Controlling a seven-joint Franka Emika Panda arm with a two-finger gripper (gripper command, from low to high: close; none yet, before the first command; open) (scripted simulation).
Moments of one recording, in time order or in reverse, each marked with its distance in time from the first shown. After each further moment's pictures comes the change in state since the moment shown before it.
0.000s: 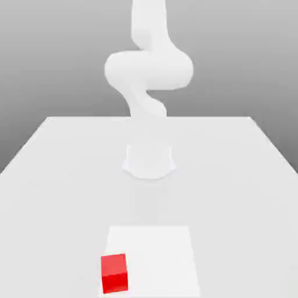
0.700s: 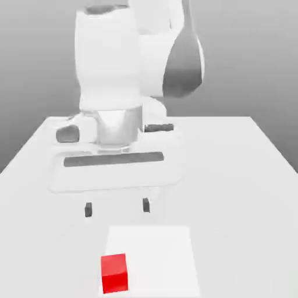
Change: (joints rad) arm 0.021 0.767 -0.128 -0.151 0.075 0.300 -0.304
